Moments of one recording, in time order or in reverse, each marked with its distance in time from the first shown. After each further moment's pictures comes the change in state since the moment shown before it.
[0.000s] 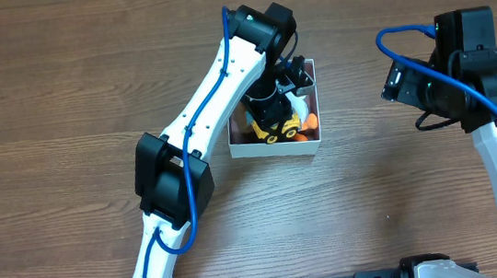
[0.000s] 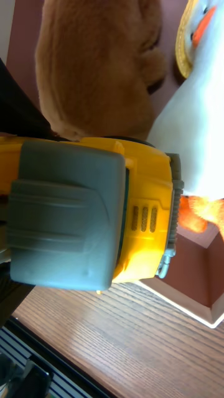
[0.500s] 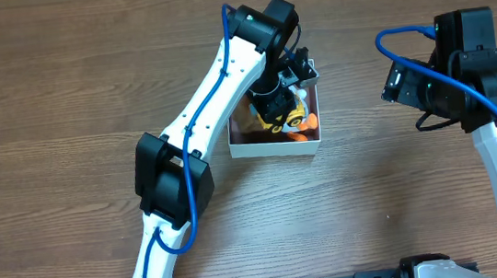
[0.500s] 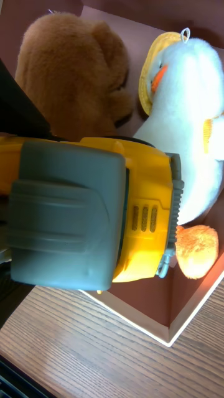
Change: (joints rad) left arm 0.000 0.000 0.000 0.099 -0.013 0.000; right arm 0.000 0.000 0.000 -0.006 0.000 -0.013
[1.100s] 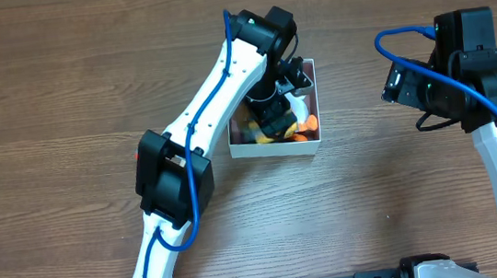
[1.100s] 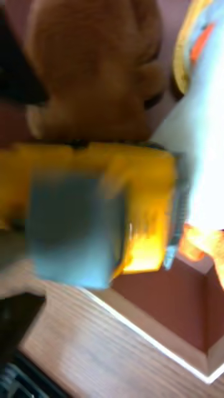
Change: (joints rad) left arm 0.000 0.005 -0.033 -0.048 -0.030 -0.026; right arm 0.000 0.000 0.000 0.000 0.000 -0.010
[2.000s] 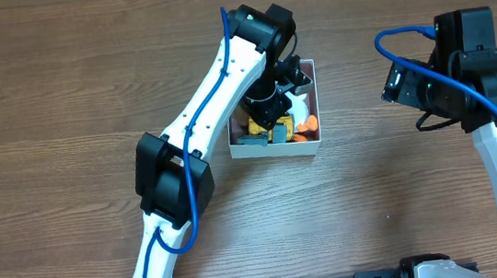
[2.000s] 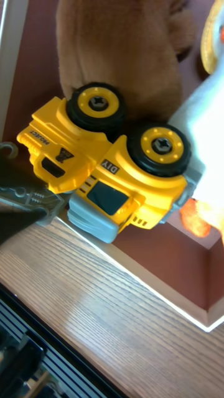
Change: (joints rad) left arm 0.000 0.000 0.042 -0.084 0.055 -0.076; right arm 0.000 0.000 0.000 0.001 0.000 0.000
